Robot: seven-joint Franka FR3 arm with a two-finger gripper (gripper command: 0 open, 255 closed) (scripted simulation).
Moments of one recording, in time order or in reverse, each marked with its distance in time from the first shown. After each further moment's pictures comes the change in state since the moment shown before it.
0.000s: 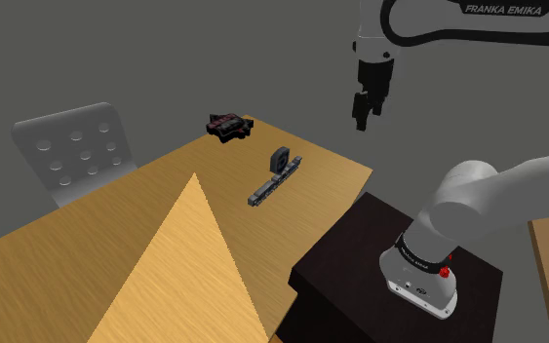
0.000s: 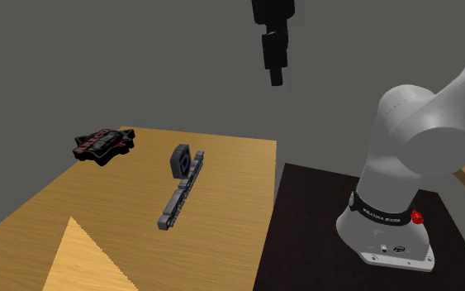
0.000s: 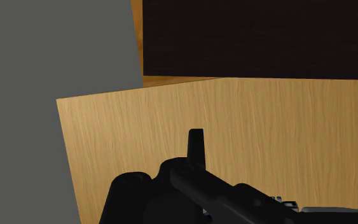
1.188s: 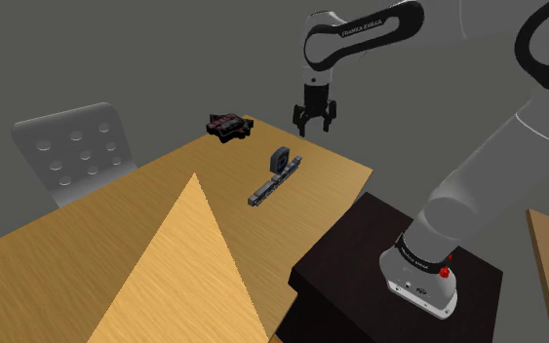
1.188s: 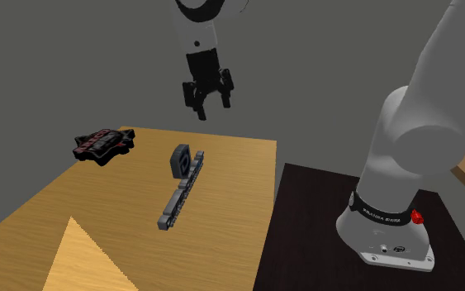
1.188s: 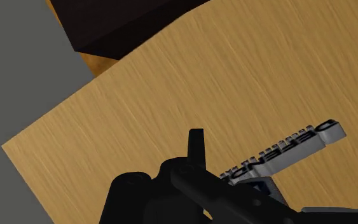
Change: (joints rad) arm -0.113 0.595 -0.039 0.193 0.130 0.369 0.301
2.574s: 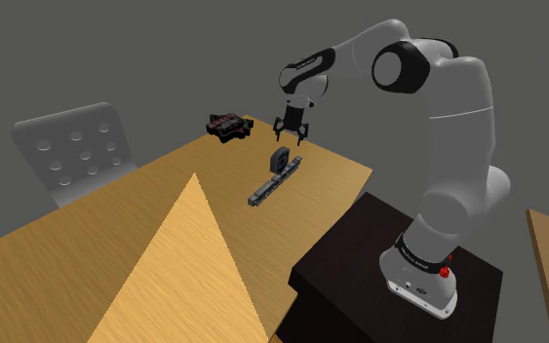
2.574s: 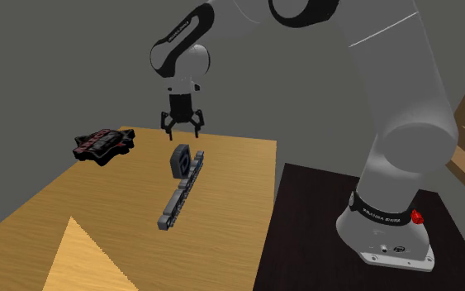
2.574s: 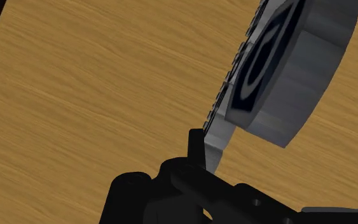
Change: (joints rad) arm -0.137 0.745 -0.082 0.563 0.257 0.170 0.211
